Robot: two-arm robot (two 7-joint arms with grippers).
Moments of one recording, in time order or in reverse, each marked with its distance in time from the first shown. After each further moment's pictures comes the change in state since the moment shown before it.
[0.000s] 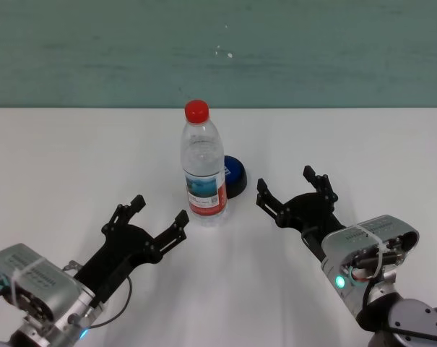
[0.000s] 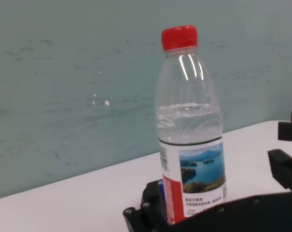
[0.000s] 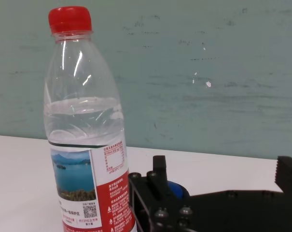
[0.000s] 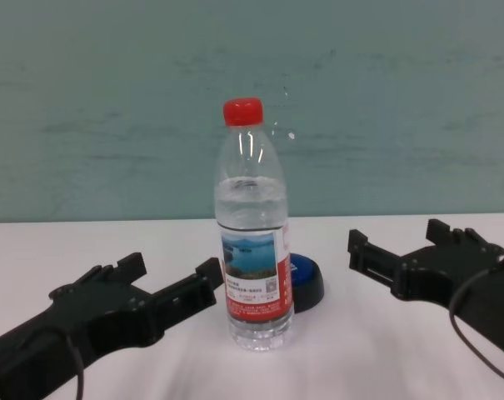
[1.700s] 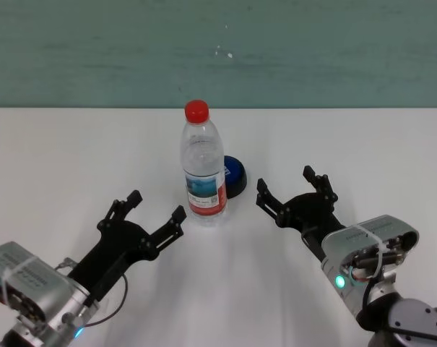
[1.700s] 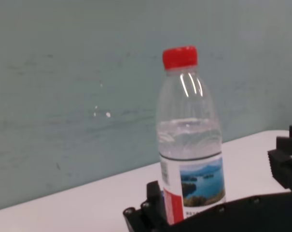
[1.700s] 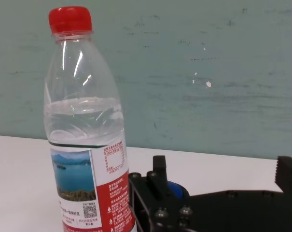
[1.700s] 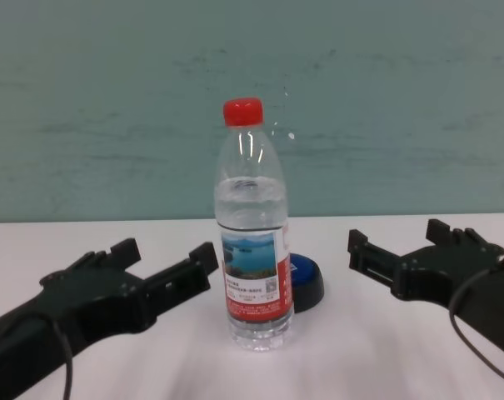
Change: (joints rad) left arm 0.014 0.010 -0.012 -0.032 -0.017 -0.002 -0.005; right arm 0.000 0.000 0.000 0.000 0.000 0.000 0.000
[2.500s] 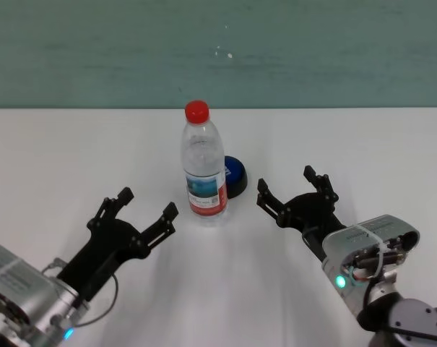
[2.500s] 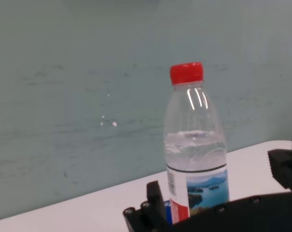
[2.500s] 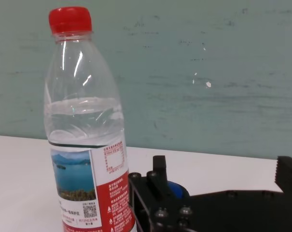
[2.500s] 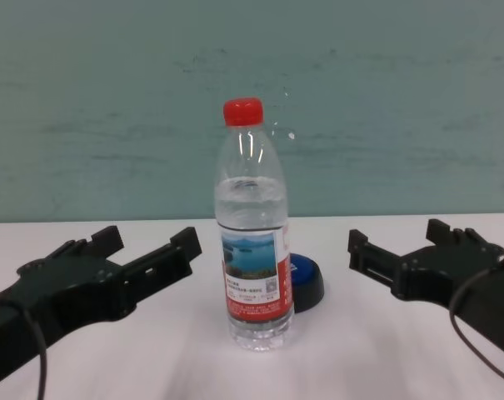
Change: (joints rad) left arm 0.027 0.009 -0.026 -0.032 -0.024 -0.010 -0.006; right arm 0.000 0.000 0.000 0.000 0.000 0.000 0.000
